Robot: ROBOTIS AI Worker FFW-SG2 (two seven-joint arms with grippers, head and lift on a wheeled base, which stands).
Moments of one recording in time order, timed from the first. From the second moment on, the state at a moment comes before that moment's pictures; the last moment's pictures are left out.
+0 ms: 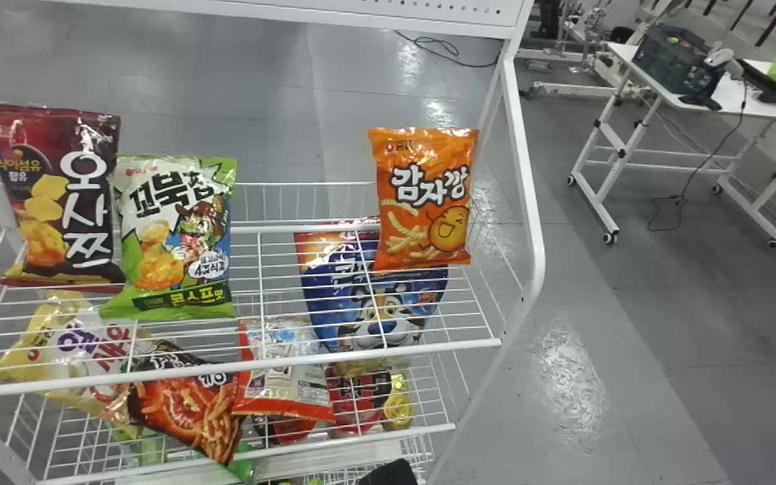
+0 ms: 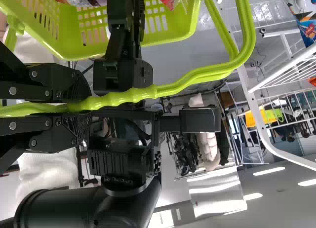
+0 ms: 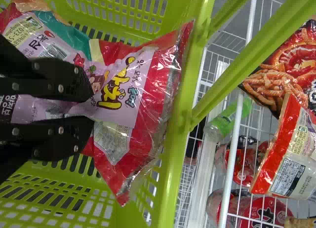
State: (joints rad) left arm 0.65 0.10 0.02 -2.13 0.59 1.21 -0.86; right arm 0.34 -0.22 0.31 -2.05 -0.48 1.37 -0.17
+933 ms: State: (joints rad) left arm 0.65 0.10 0.02 -2.14 0.59 1.21 -0.85; right arm 0.57 -0.26 0.09 -2.49 -0.28 0.99 -0.16
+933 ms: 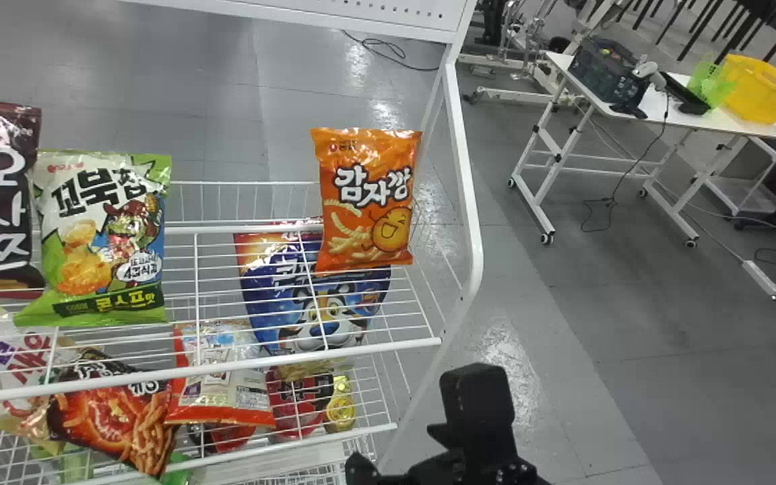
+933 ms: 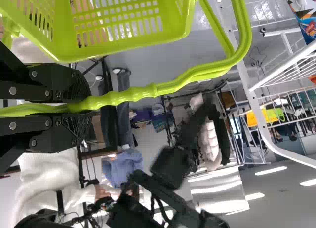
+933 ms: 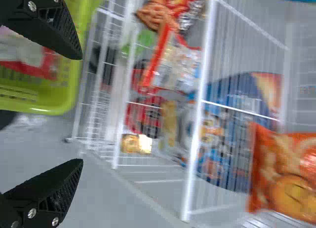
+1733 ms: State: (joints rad) left arm 0.66 0.10 0.03 -2.14 0.60 1.21 -0.86; right arm 0.81 -0.29 0.16 -2.32 -0.16 -0.03 -0.20
